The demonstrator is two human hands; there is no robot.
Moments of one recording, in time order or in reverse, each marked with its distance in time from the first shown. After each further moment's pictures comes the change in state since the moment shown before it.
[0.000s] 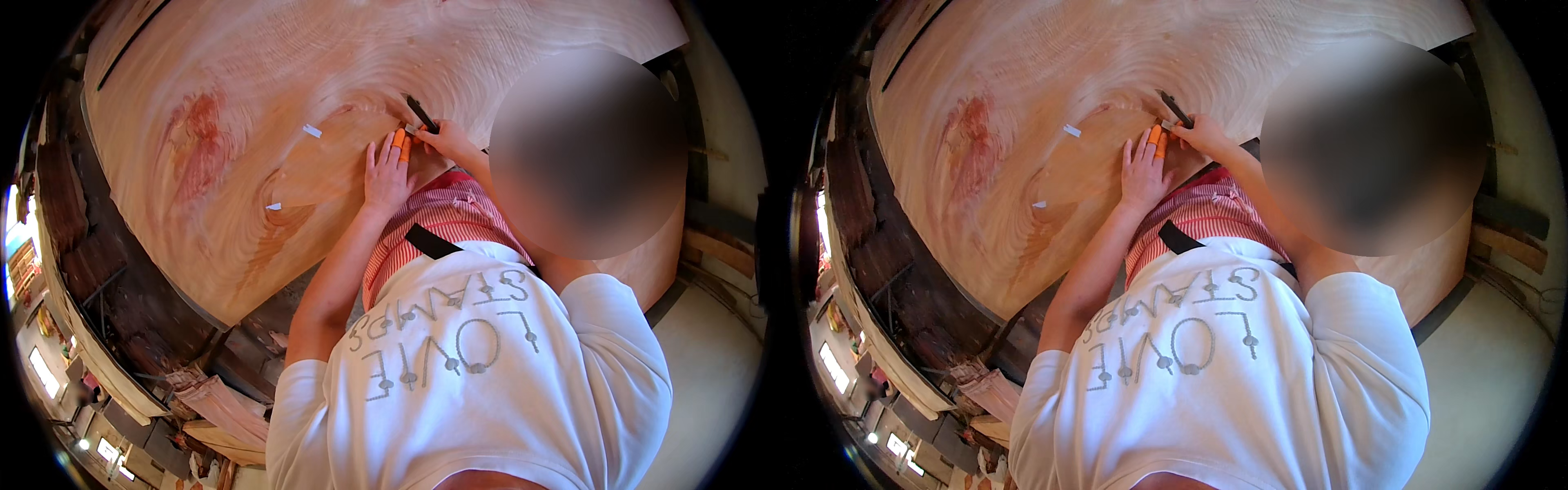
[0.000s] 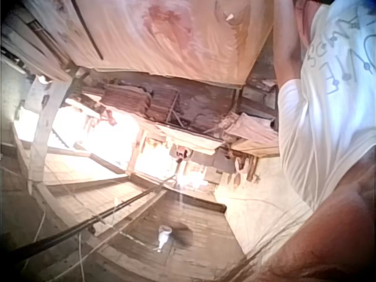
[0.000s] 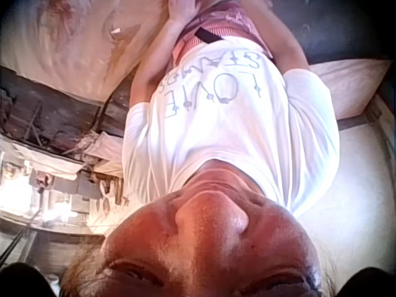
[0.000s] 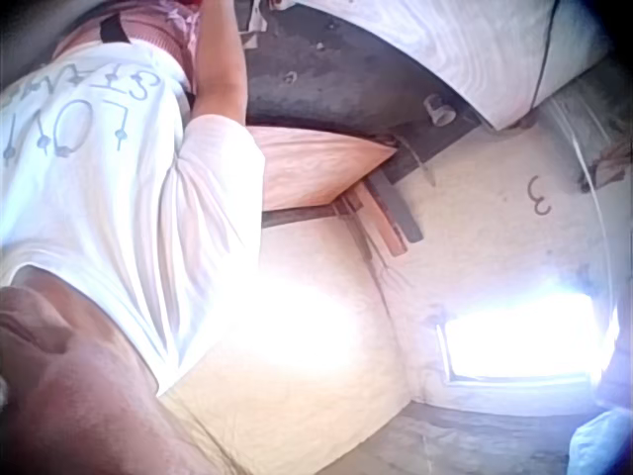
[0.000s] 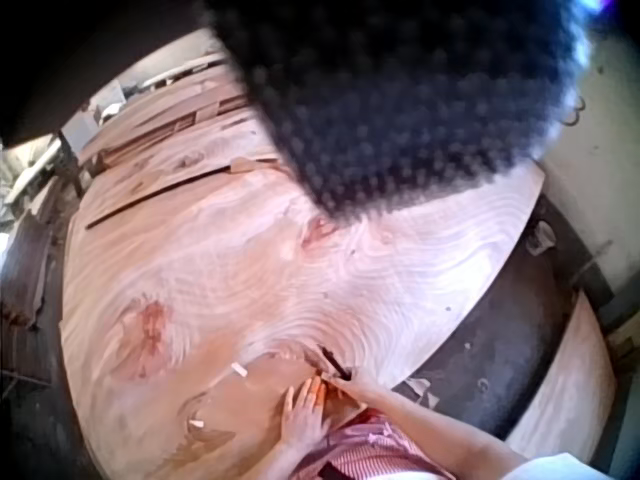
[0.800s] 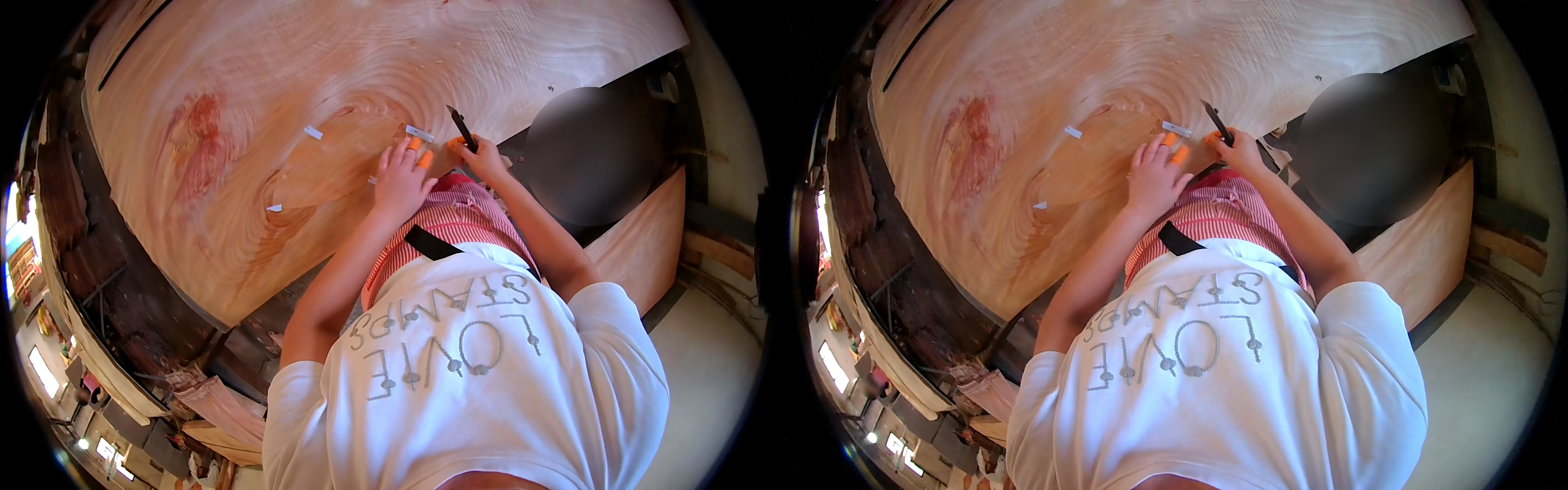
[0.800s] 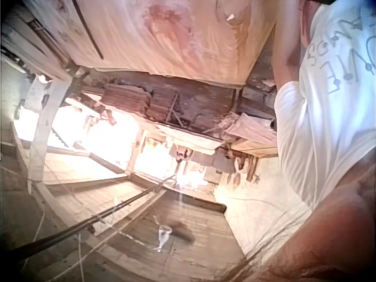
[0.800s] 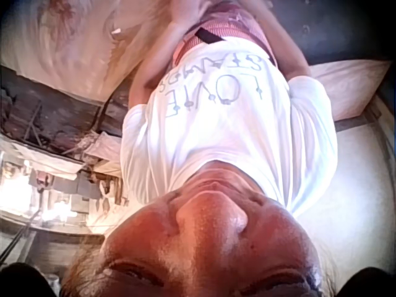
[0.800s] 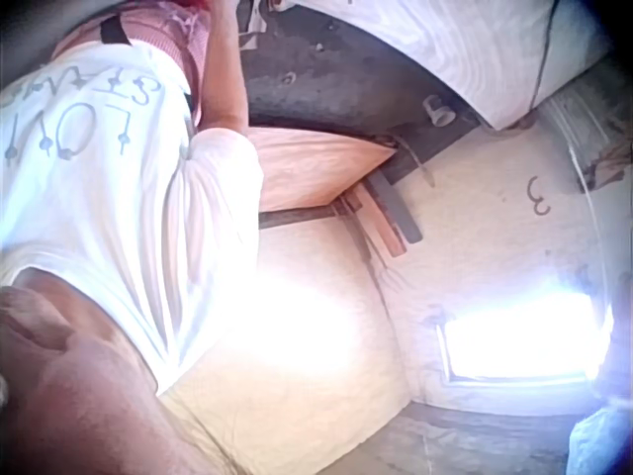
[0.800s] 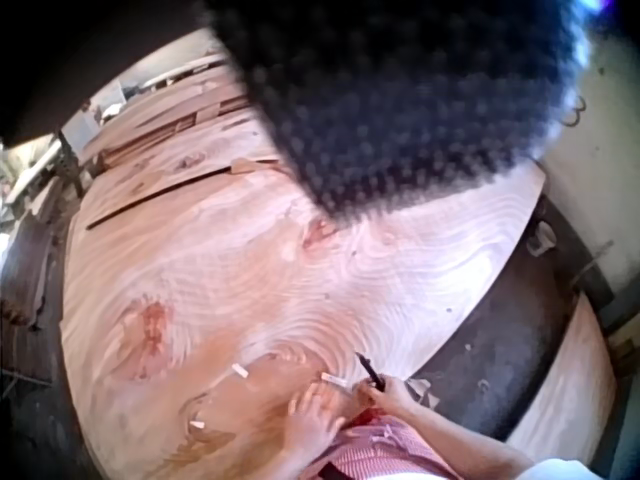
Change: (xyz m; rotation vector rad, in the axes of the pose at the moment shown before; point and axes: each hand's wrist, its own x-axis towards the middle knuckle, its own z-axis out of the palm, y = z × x) left_hand 0.008 0.017 -0.015 -0.046 -0.004 0.045; right_hand -0.039 0.052 -0.032 0.025 0.271 -0.078
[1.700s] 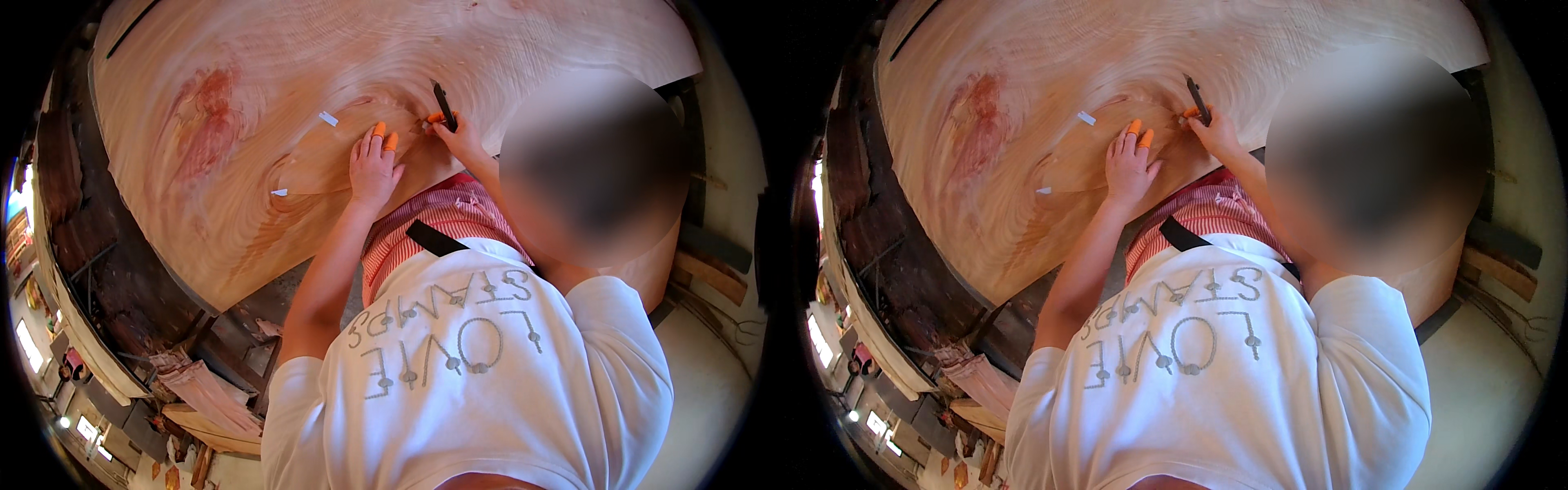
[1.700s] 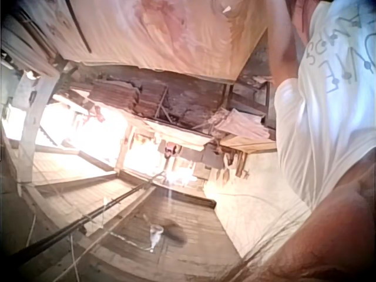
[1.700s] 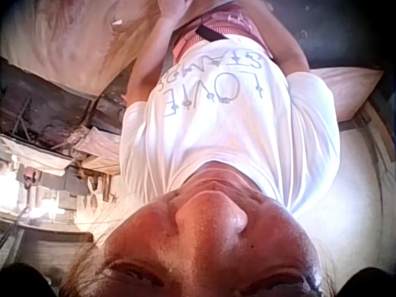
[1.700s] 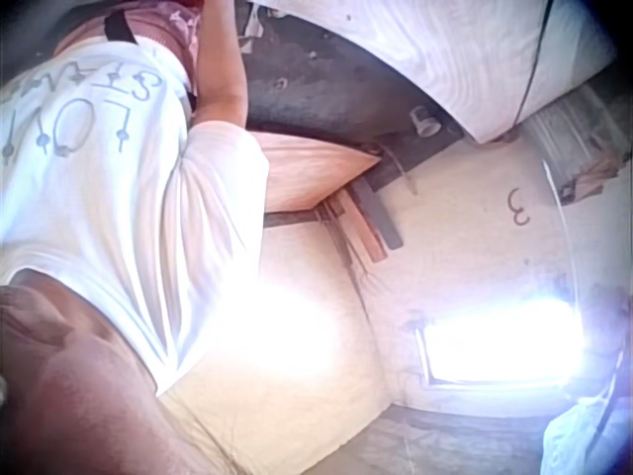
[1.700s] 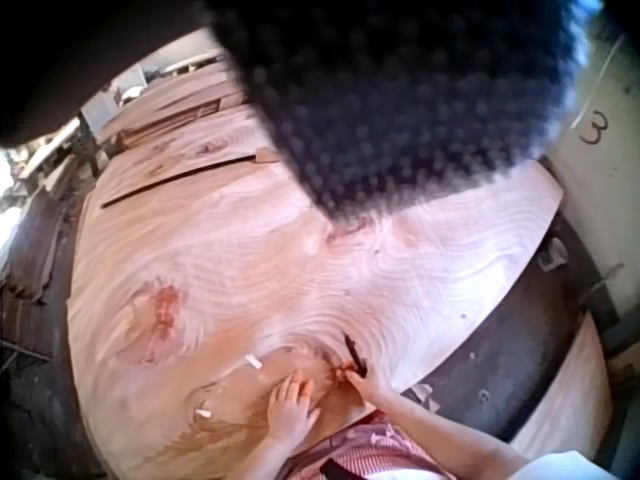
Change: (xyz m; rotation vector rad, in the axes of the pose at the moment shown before) left_hand -0.015 -0.040 -0.022 0.072 0.363 -0.135; right_hand 0.041 -0.026 0.058 0.117 -0.056 -0.152
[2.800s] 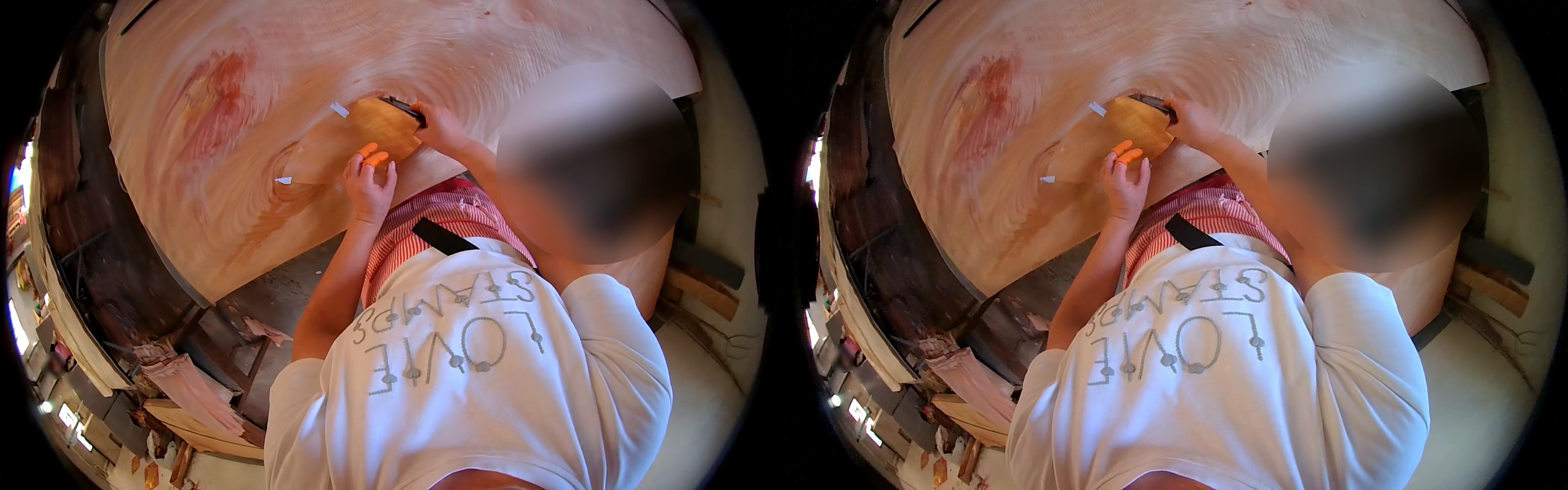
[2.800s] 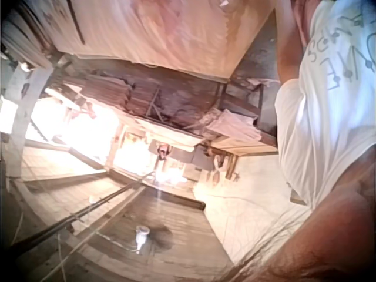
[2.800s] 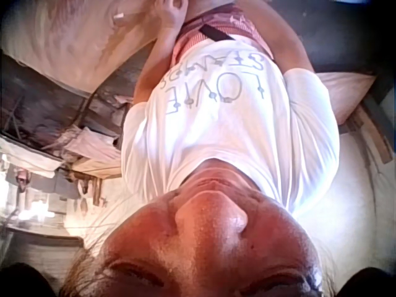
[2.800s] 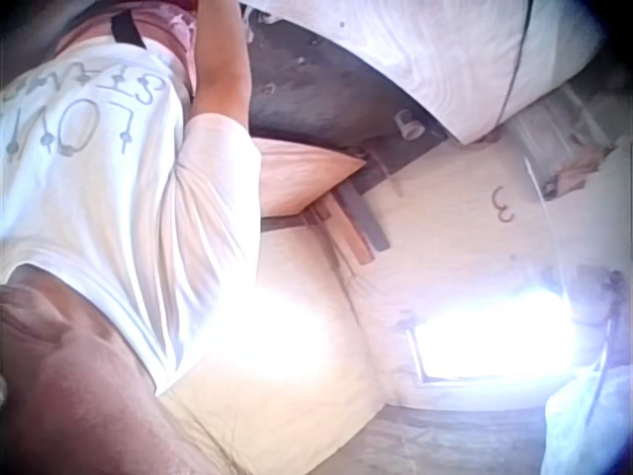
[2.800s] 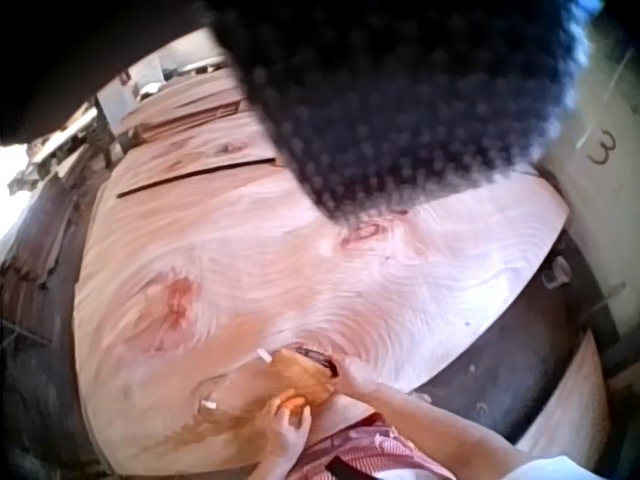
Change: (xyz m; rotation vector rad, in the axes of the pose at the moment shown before) left_hand -0.046 0.001 0.002 -0.341 0.284 -0.306; right_hand 0.007 -0.068 0.031 -0.641 -0.188 -0.437
